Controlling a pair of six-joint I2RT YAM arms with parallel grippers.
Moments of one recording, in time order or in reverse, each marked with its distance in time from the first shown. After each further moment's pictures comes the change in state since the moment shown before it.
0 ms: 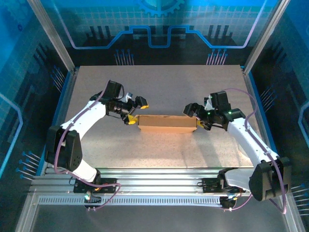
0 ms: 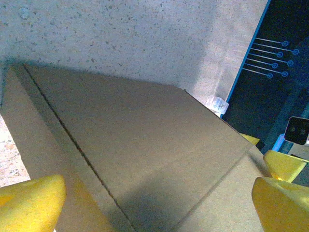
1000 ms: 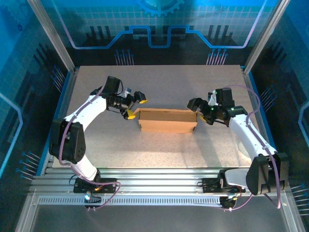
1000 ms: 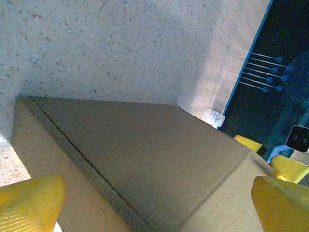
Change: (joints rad) left arm 0.046 0.100 0.093 -0.001 0.001 0.026; right arm -0.085 0.050 0.024 0.075 -0.021 -0.071
